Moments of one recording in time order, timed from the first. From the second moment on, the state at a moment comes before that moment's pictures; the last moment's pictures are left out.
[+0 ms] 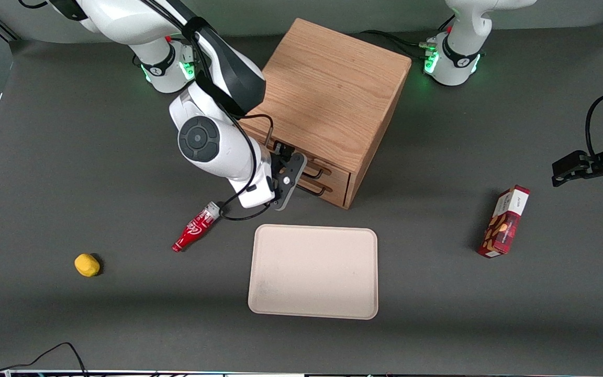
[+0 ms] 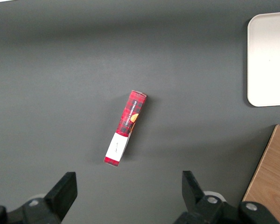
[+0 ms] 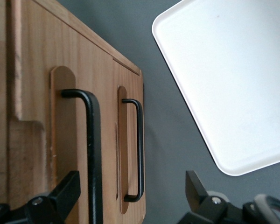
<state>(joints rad) 0.47 0.53 0.18 -1.38 0.25 1.91 -0.49</state>
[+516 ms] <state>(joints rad) 0.46 0.55 0.18 -1.40 0.24 1.95 -0.52</state>
